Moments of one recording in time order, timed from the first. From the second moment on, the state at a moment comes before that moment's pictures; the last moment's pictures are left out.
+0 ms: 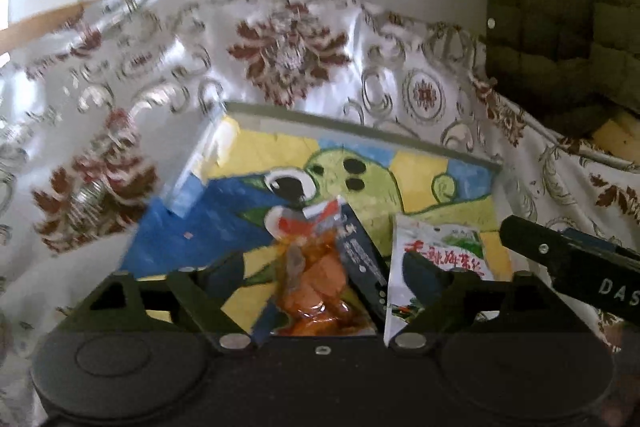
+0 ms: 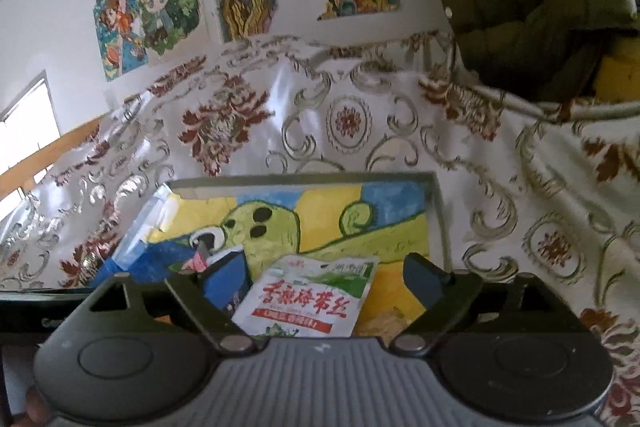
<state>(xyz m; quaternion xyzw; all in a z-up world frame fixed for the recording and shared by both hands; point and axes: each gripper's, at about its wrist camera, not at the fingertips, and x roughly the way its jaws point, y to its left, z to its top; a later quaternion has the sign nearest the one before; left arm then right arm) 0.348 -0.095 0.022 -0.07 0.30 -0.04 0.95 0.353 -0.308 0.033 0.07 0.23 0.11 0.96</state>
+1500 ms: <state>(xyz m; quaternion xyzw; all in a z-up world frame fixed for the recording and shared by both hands) 0.042 -0.023 0.016 -0.06 0.29 0.12 0.95 0.090 -0.284 0.038 0.02 0.22 0.11 0.97</state>
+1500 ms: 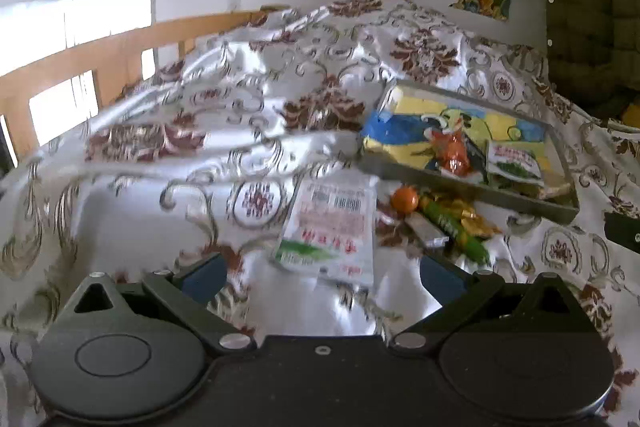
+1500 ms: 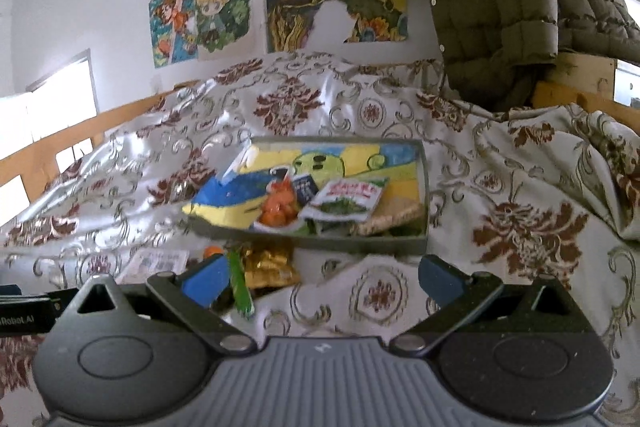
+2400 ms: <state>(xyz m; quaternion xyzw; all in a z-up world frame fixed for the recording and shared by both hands) 0.031 -0.011 -0.017 -0.05 0.33 0.15 0.93 0.087 -0.254 -0.004 -0.02 0.30 0.14 0.94</state>
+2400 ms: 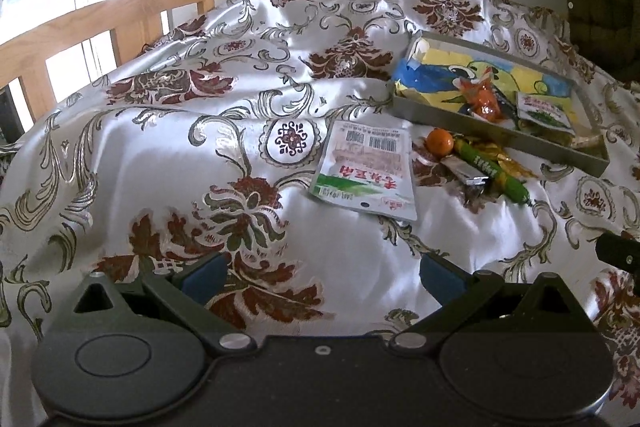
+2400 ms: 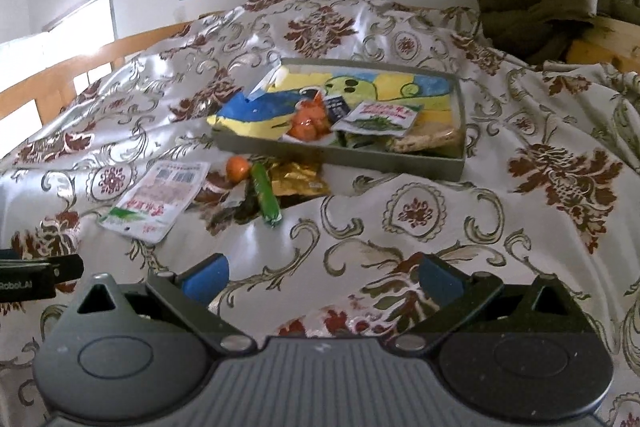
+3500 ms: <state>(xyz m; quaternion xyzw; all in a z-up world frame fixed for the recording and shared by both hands) 0.048 0.004 -0.010 -0.05 0.32 0.17 0.93 0.088 -0.230 -0.011 -0.05 0.28 0.18 0.94</state>
